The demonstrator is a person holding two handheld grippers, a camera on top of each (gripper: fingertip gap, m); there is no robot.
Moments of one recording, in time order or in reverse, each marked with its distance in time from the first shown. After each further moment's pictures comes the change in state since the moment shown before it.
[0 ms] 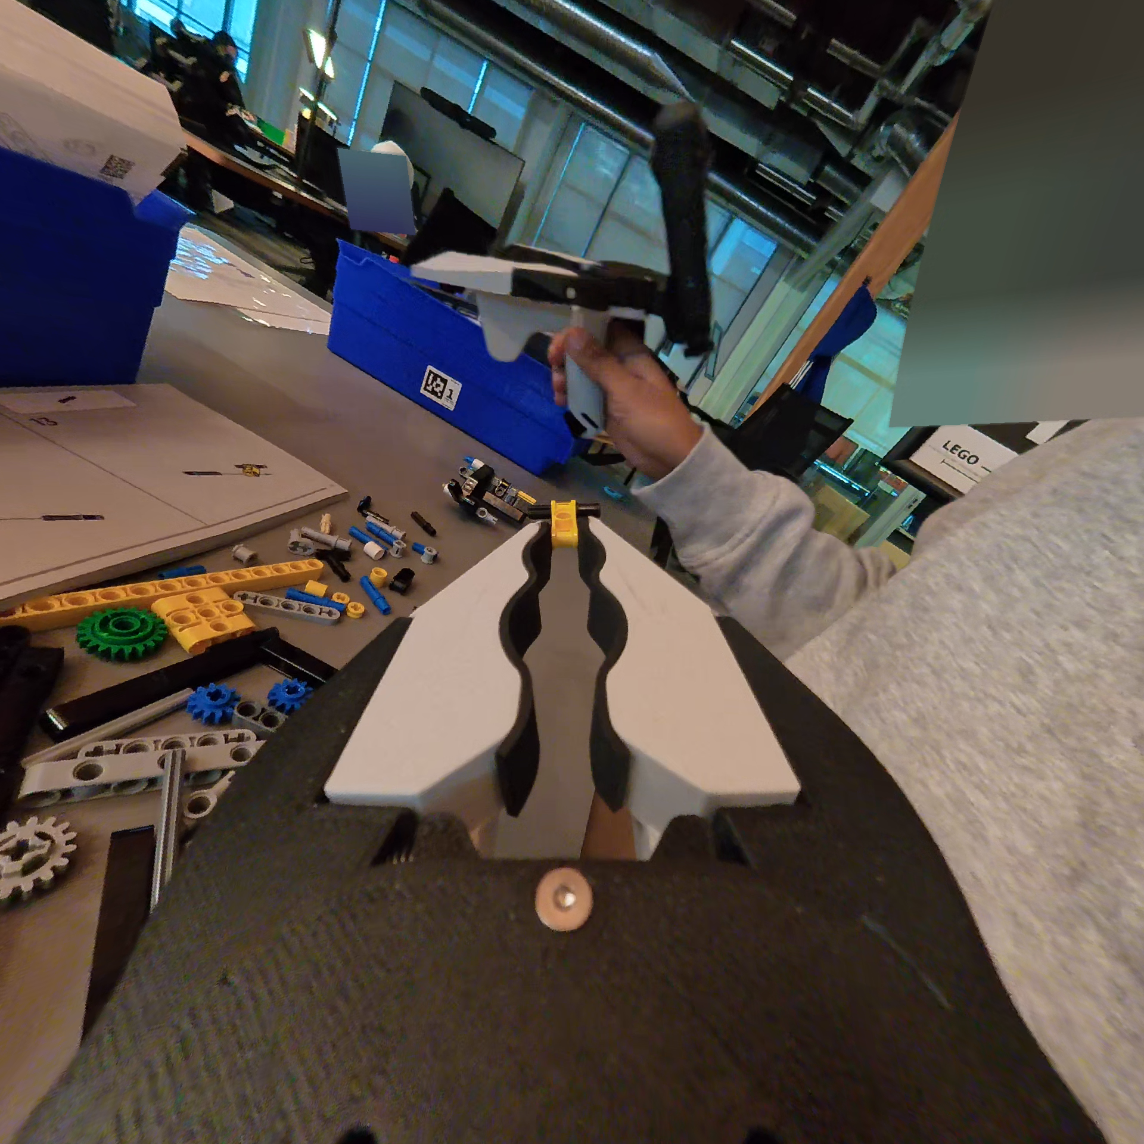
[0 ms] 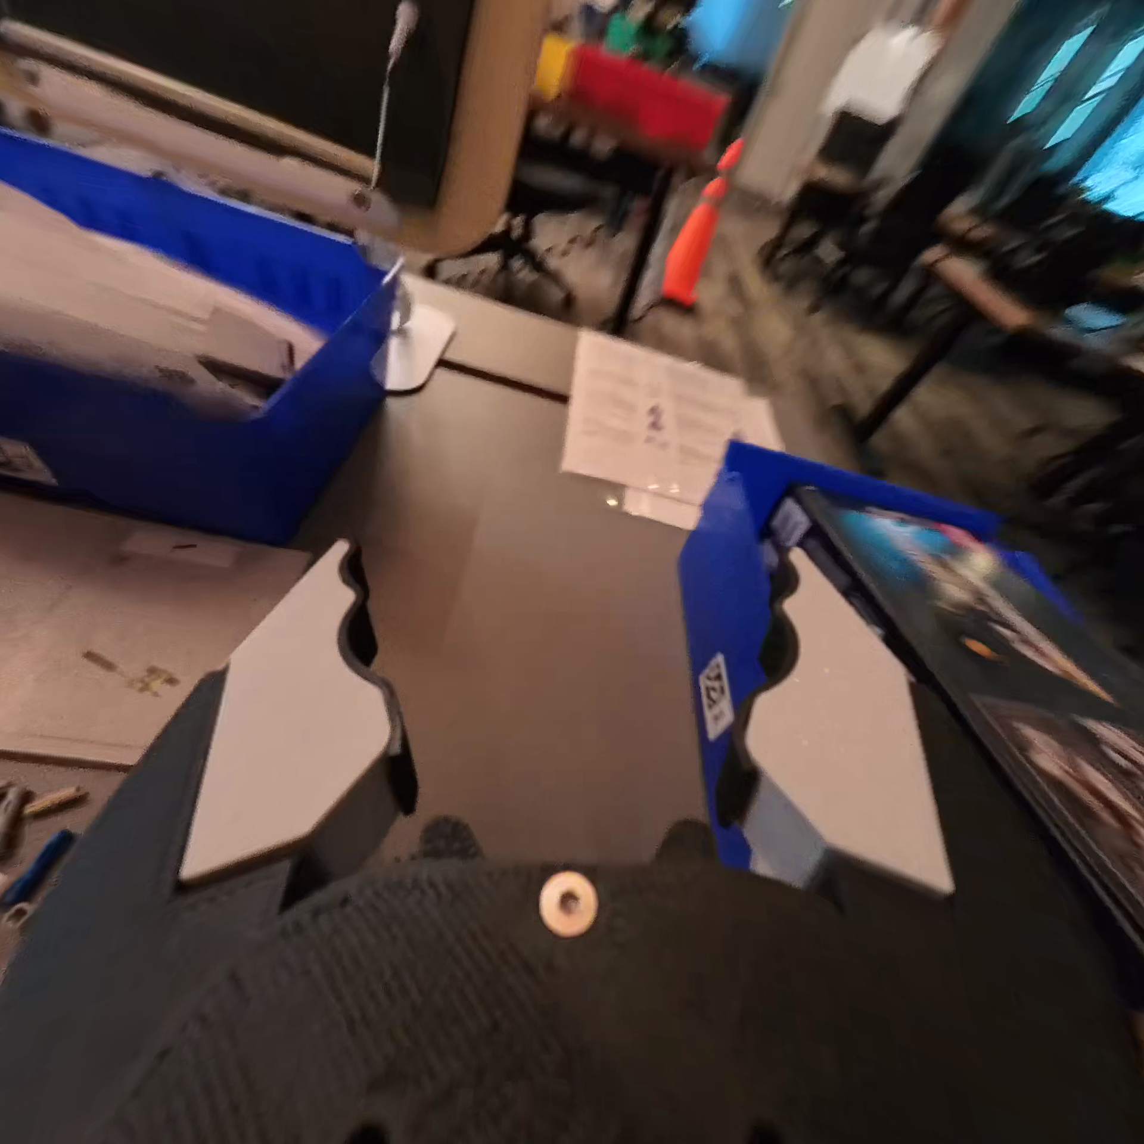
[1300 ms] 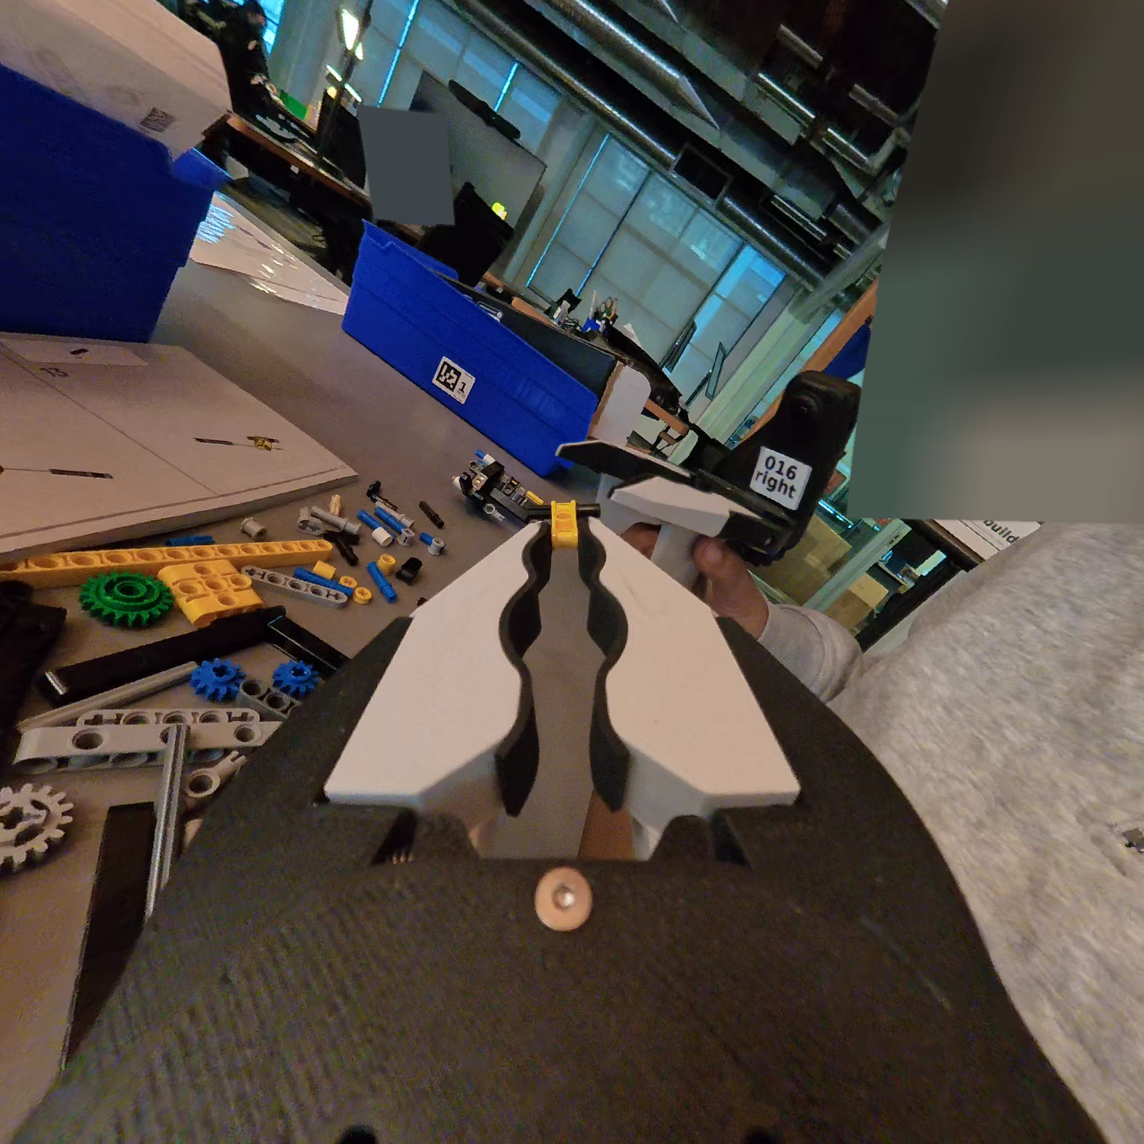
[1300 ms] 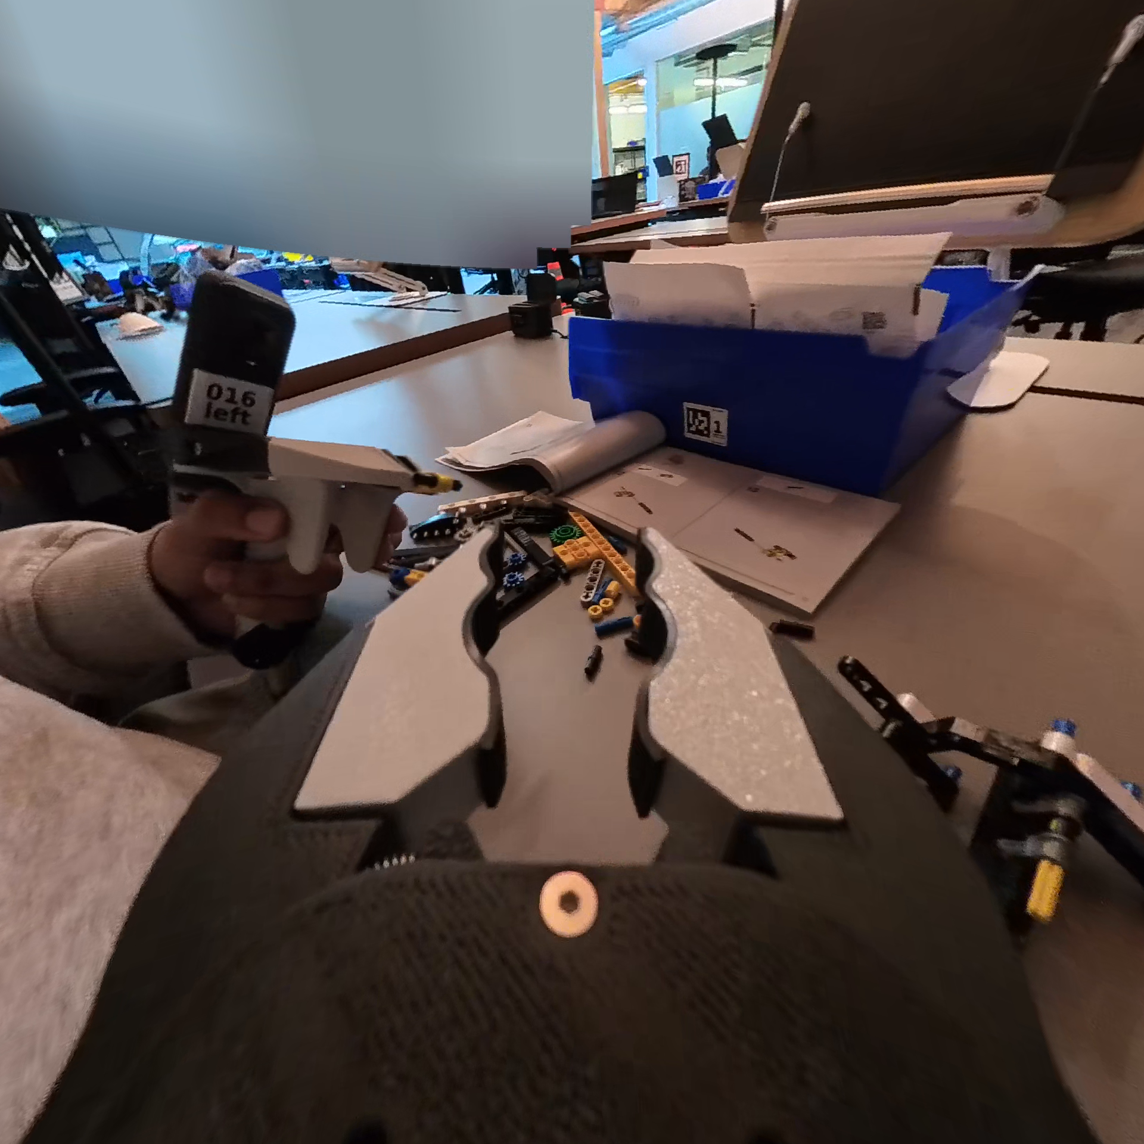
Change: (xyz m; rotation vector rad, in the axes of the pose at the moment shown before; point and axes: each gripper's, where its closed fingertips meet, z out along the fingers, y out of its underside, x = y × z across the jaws) left arm -0.010 0.000 0.001 0.010 -0.020 -0.094; right arm -0.180 0.040 -0.149 0.257 -0.815 0.236
